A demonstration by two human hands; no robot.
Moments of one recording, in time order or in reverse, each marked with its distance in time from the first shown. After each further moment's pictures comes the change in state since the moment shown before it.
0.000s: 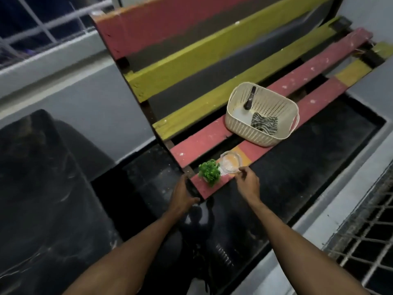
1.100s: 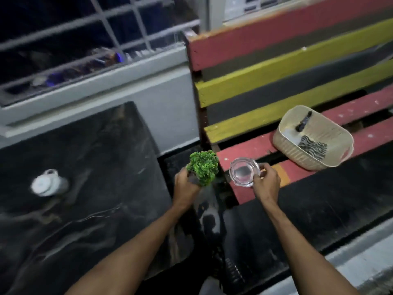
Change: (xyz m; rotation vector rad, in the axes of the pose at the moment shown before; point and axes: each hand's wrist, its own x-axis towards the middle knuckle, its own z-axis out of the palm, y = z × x) left_hand -0.084 0.023 -0.135 -0.261 0.525 0.114; right_hand -0.078 -0.123 0.019 -0.002 0.060 -0.264
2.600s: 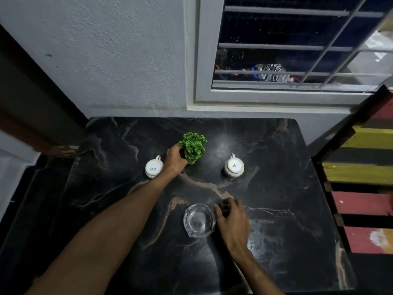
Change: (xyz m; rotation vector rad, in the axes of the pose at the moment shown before) left_hand 0.011 -0.183 -0.581 0.182 0.277 -0.313; right_hand -0.456 -0.264 0.343 -0.313 -0.396 -0.432
